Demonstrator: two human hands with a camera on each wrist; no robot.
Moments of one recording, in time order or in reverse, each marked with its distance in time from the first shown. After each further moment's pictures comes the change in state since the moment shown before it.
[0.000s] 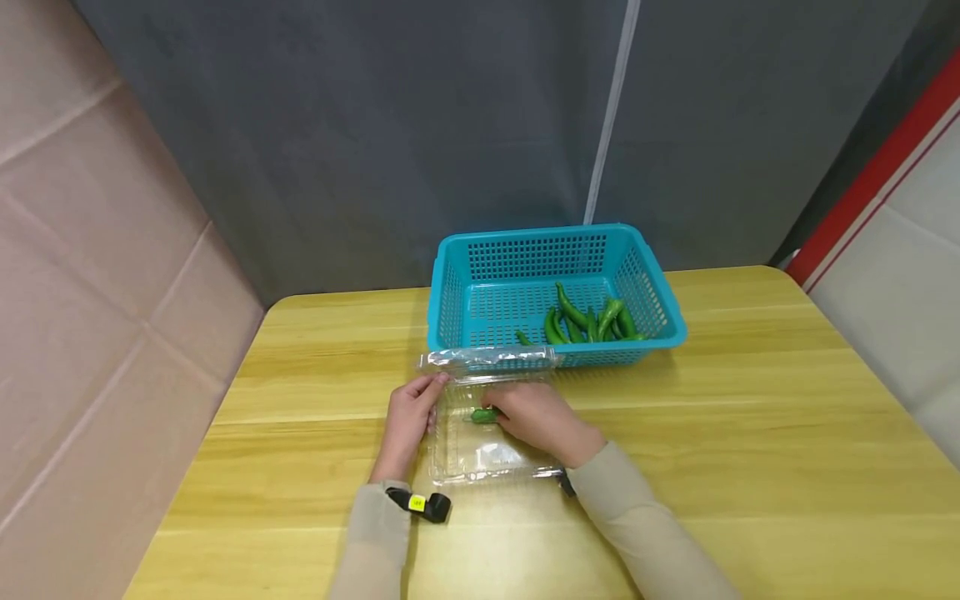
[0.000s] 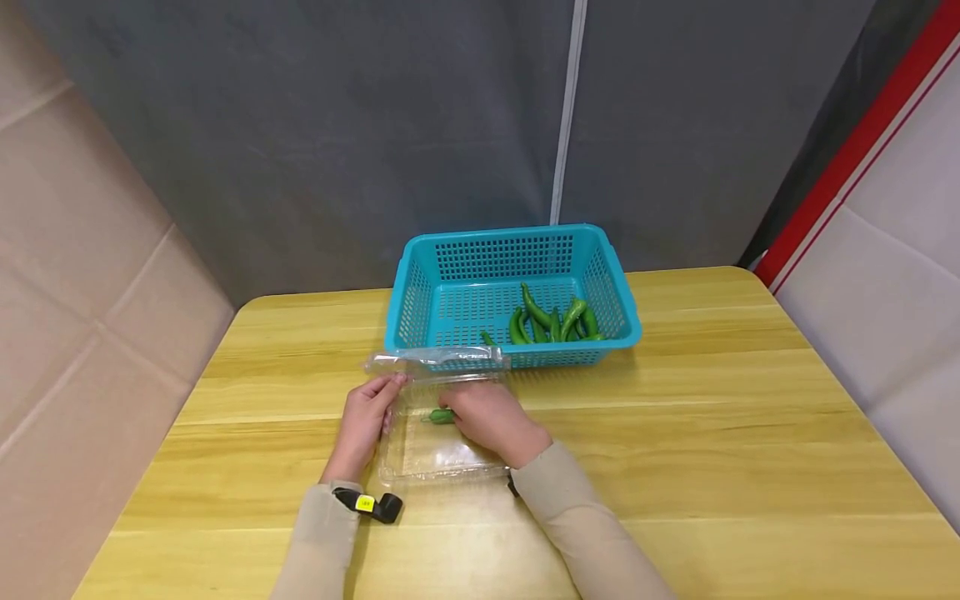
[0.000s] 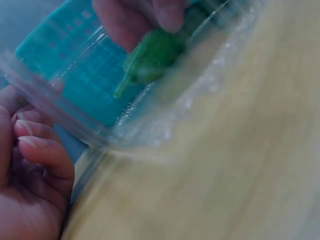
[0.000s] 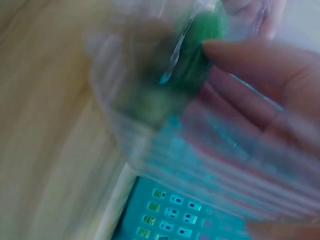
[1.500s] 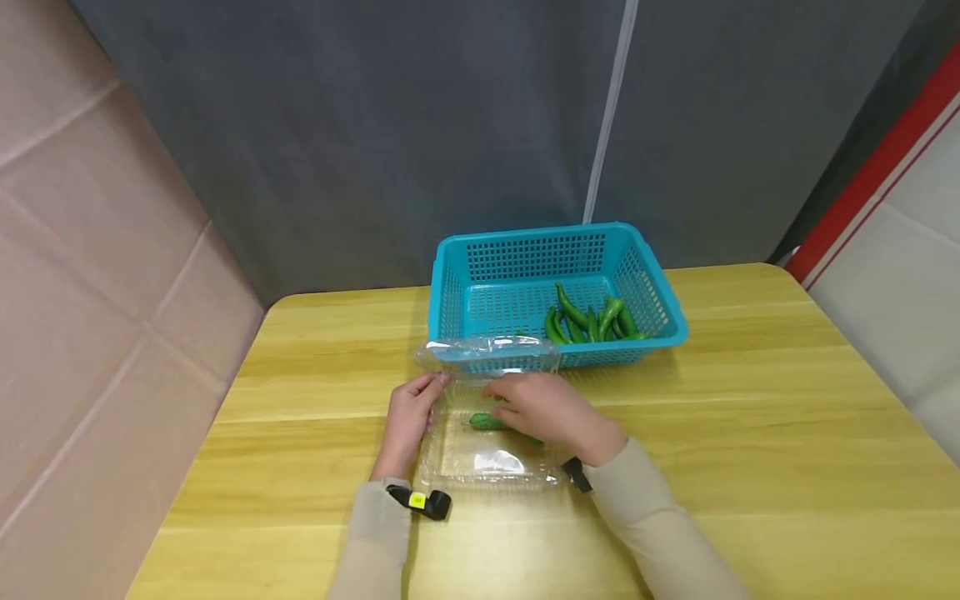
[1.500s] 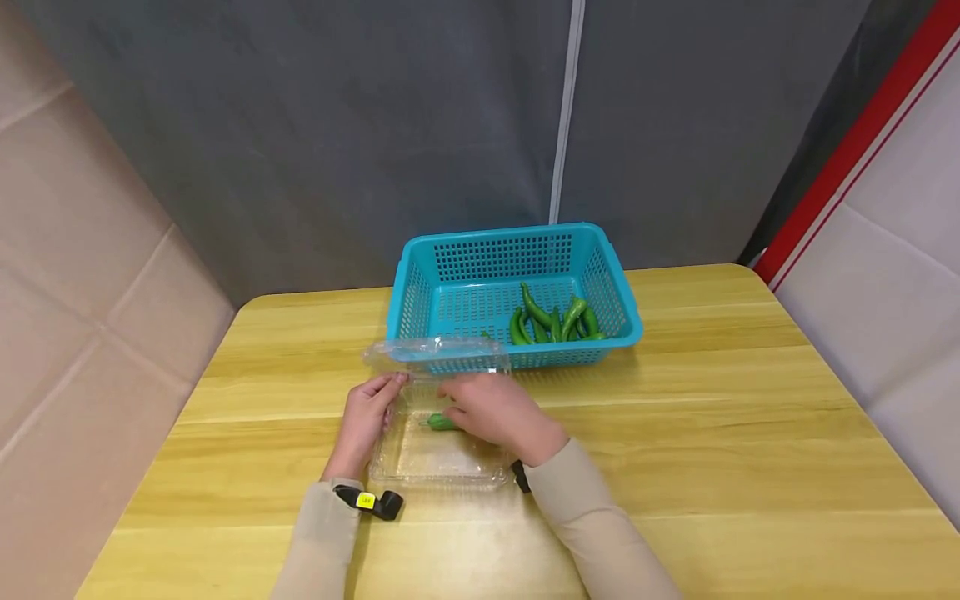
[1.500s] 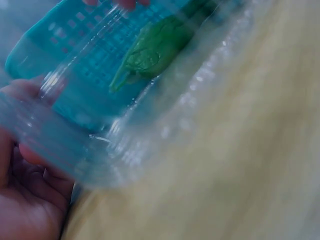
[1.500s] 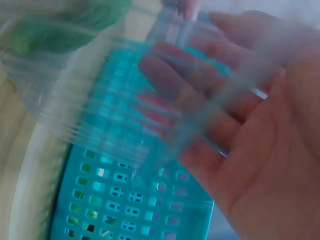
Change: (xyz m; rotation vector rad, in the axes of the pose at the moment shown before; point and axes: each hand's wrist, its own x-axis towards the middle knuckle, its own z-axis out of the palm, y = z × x) left_hand 0.000 0.015 -0.003 -0.020 -0.018 0.013; right_hand 0.003 -0.009 -0.042 0.080 -0.093 0.050
